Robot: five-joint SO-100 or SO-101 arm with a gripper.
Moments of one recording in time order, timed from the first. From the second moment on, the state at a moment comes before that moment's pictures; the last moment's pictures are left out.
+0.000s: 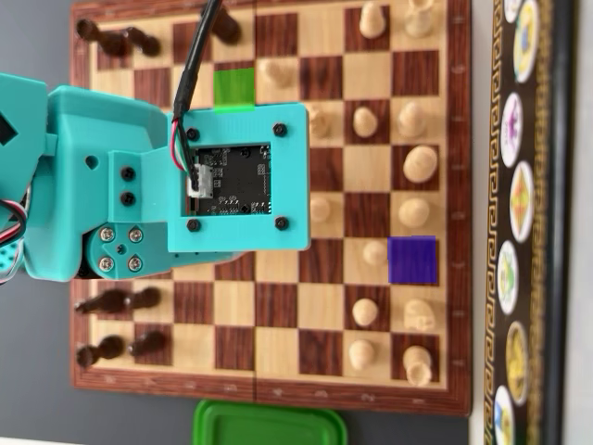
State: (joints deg) arm 1.1 120.0 111.4 59.5 87.8
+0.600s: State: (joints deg) arm -7.1 131.7 124.5 59.5 90.5
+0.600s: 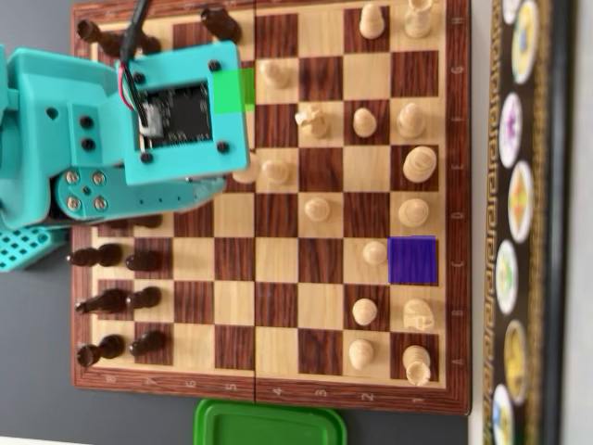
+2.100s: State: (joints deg) arm -27.9 123.1 127.5 59.5 93.0
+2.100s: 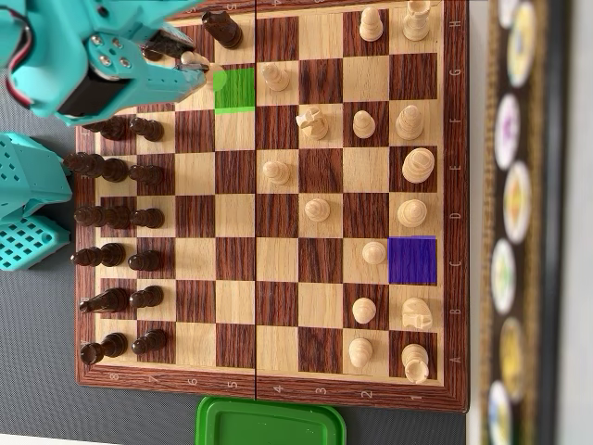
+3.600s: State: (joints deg) arm -26.7 114.6 123.5 55.6 93.0
